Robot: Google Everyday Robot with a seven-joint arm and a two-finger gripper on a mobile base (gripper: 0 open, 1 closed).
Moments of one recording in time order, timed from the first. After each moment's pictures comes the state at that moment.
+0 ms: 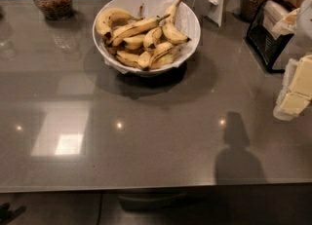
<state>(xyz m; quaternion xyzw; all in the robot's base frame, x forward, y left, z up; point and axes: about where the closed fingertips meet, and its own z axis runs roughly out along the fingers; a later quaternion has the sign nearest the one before) 0.438 -0.216 0.977 -0.60 0.78 -0.04 0.16</state>
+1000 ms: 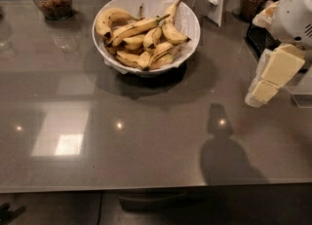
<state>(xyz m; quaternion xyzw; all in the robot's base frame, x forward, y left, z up) 0.466 -0.184 0.978 -0.60 0.77 0.00 0.22</state>
